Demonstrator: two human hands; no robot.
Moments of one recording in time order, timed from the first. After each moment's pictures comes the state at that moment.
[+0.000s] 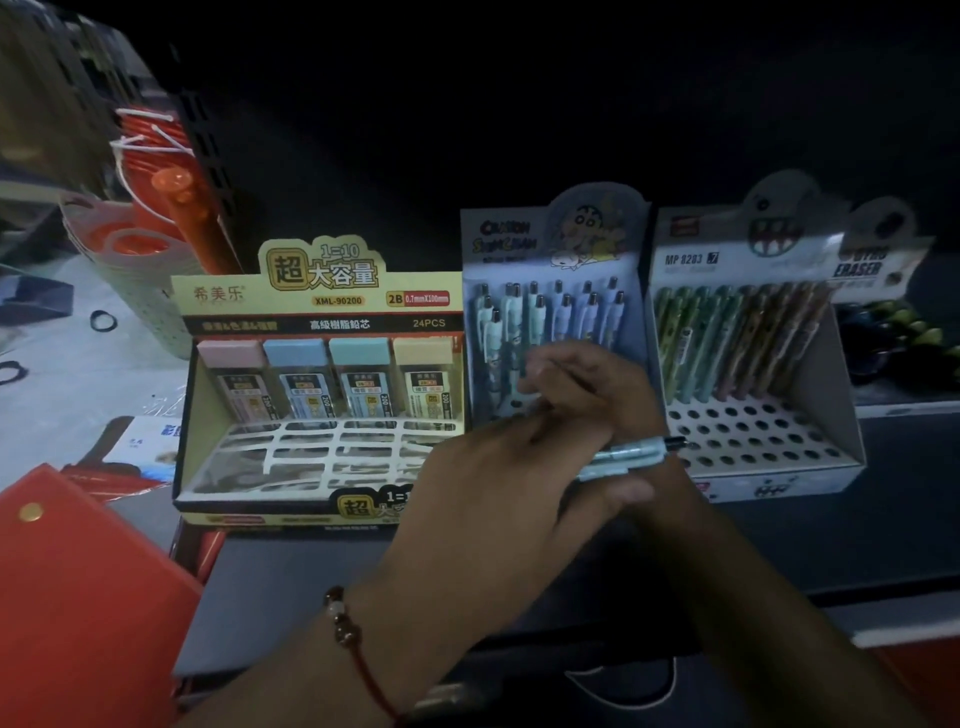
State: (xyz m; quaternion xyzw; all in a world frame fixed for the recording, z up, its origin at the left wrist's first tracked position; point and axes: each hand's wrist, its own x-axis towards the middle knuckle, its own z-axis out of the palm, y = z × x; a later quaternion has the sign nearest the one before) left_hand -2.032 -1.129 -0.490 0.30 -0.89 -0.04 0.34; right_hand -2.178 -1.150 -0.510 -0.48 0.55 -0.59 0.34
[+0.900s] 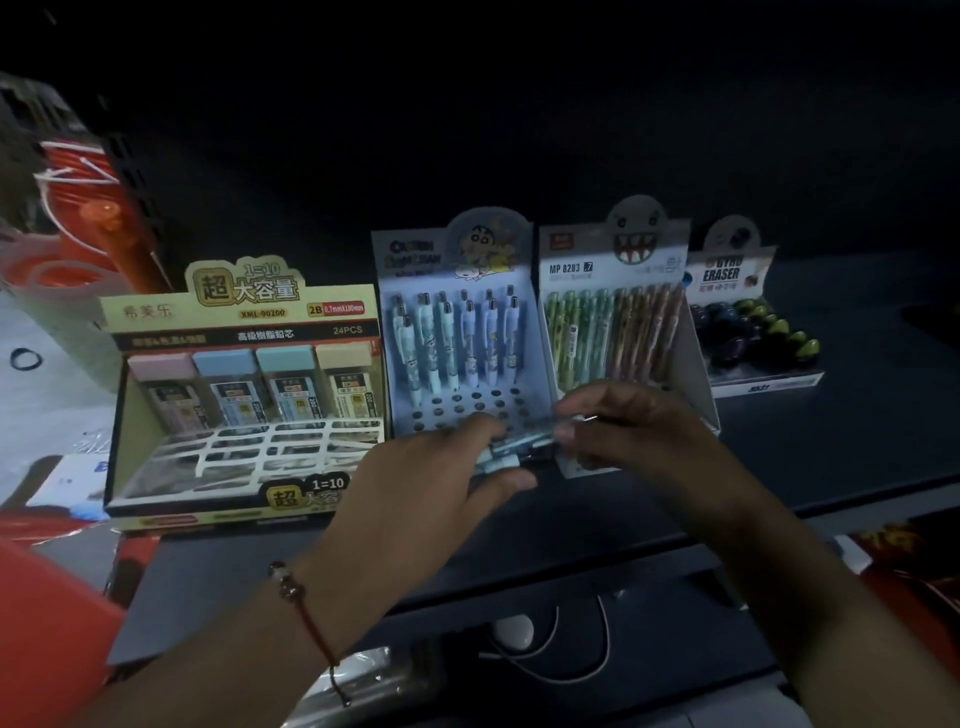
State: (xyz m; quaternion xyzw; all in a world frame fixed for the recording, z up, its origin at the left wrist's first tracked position) left_hand -2.039 -1.118 -0.500 0.32 -0.91 -0.03 0.25; right_hand -2.241 -1.047 -0.481 -0.48 0.58 -0.53 0.39
